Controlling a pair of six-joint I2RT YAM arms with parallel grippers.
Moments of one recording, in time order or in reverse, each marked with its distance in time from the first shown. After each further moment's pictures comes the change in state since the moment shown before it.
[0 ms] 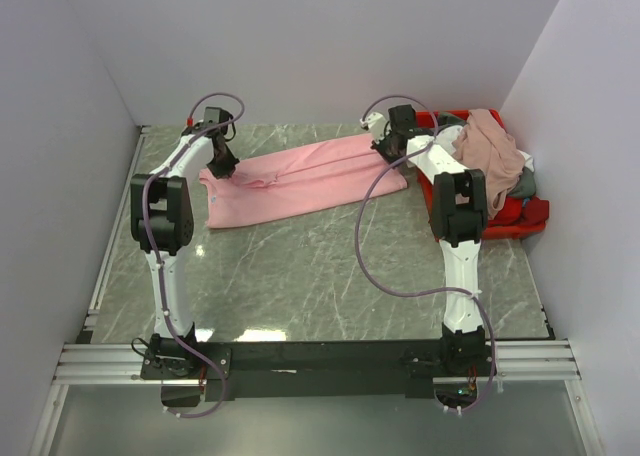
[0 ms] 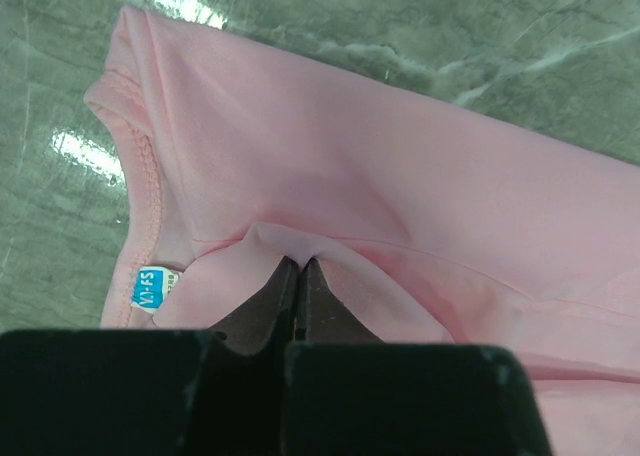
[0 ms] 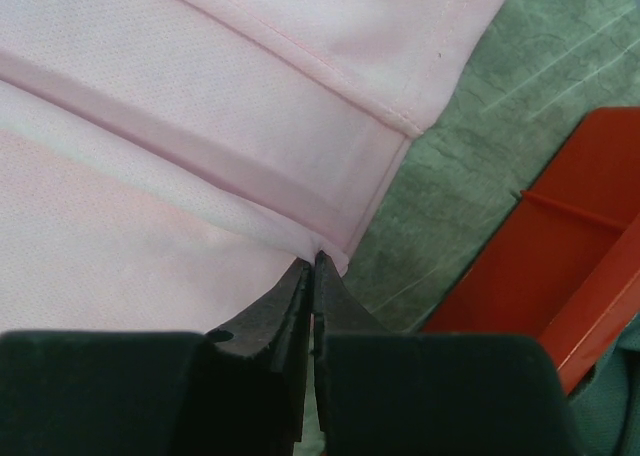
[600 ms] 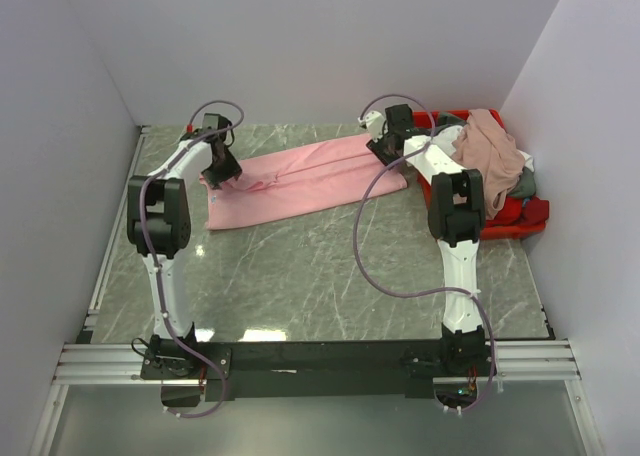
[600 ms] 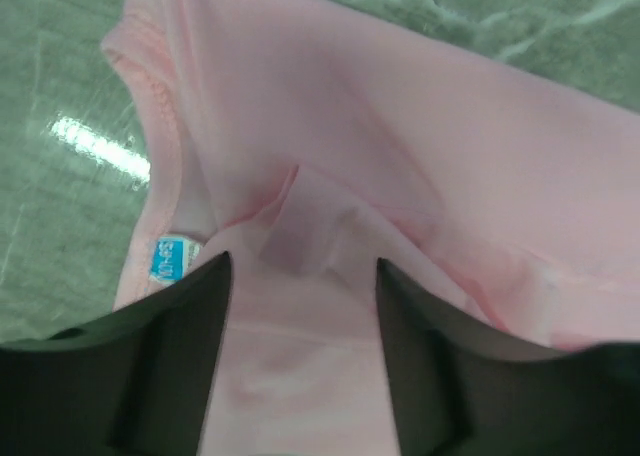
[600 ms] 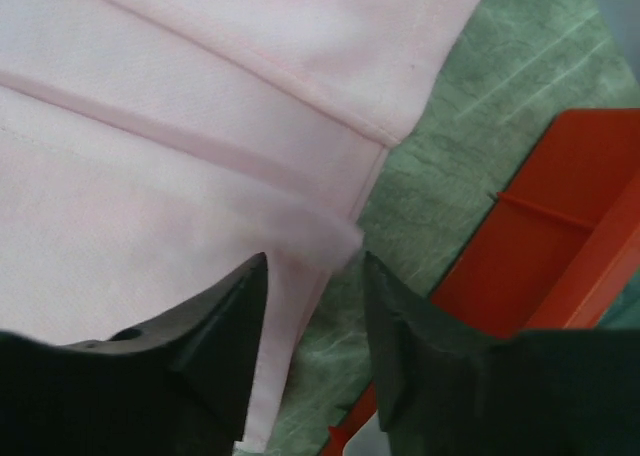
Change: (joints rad) left arm 0.003 -0.030 -0.086 0.016 0.018 0.004; right arm 0.015 0.010 0.014 0.017 0.050 0.010
